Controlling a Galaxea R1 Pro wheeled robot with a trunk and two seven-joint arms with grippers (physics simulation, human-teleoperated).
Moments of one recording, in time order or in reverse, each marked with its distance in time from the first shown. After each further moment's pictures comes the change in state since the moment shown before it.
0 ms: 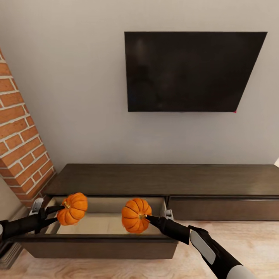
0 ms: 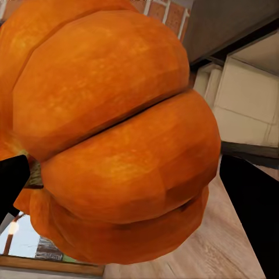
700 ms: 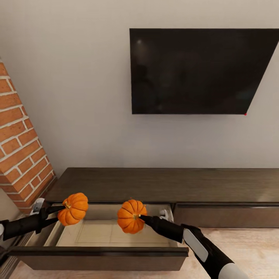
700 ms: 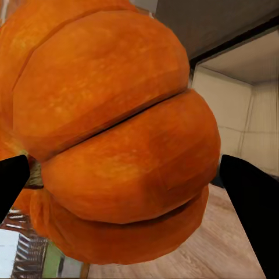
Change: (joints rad) left arm -0.001 -0.003 -0.004 -0.003 0.002 0.005 0.000; right arm -0.011 0.055 -0.002 0.000 -0.003 0.015 -0.190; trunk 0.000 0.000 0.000
